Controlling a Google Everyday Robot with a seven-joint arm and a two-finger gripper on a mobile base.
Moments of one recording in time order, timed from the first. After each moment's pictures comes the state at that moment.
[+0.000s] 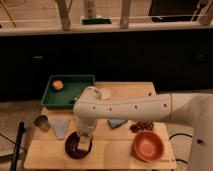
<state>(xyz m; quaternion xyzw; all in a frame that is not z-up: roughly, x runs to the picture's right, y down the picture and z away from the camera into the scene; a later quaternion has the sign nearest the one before) -0.106 0.224 0.708 -0.23 -0.30 -0.58 0.72</state>
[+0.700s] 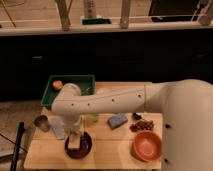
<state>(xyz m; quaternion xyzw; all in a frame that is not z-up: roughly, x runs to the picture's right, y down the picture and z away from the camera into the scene) -0.167 0.225 0.698 -0.23 -0.30 -0.65 0.66</state>
